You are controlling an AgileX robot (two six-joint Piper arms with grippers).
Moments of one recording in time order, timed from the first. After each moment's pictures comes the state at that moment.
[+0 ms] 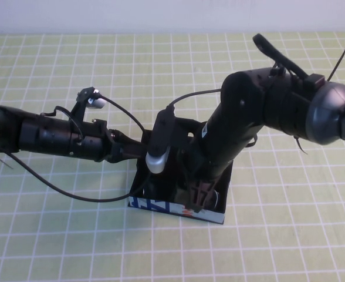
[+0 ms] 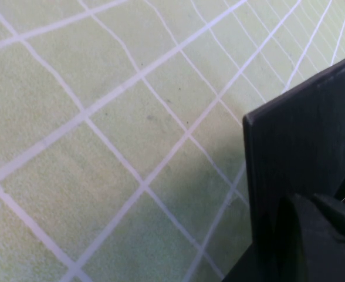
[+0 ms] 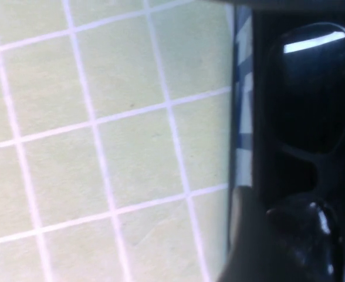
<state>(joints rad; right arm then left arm) 0.67 1.91 -1.49 0.32 0.91 -0.85 -0.11 2.06 -1.21 -1.40 1.07 1.51</state>
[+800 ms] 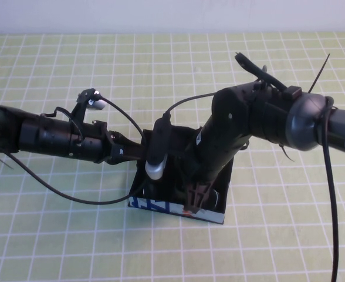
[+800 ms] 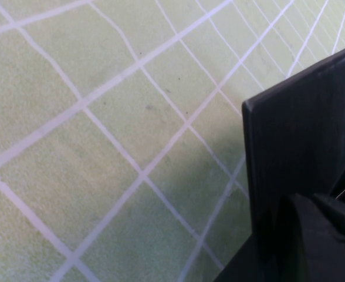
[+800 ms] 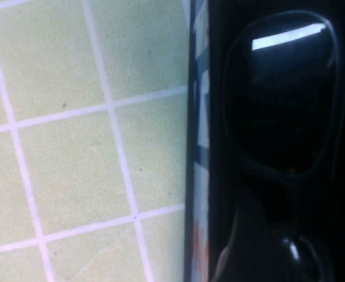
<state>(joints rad) 0.67 1.99 -1.50 0.27 0.81 -0.87 -0.11 2.06 -1.21 -1.39 1.07 1.50</state>
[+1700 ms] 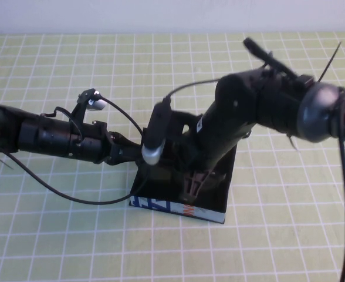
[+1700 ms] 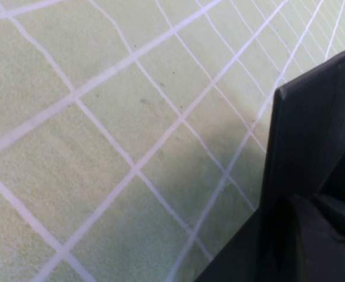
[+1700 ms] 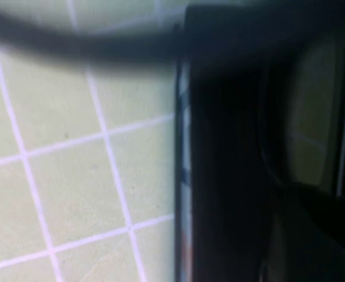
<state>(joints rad) 0.67 1.95 -1.52 0.27 0.82 -0.83 -0.11 2.06 -1.21 -1.37 1.08 1.47</state>
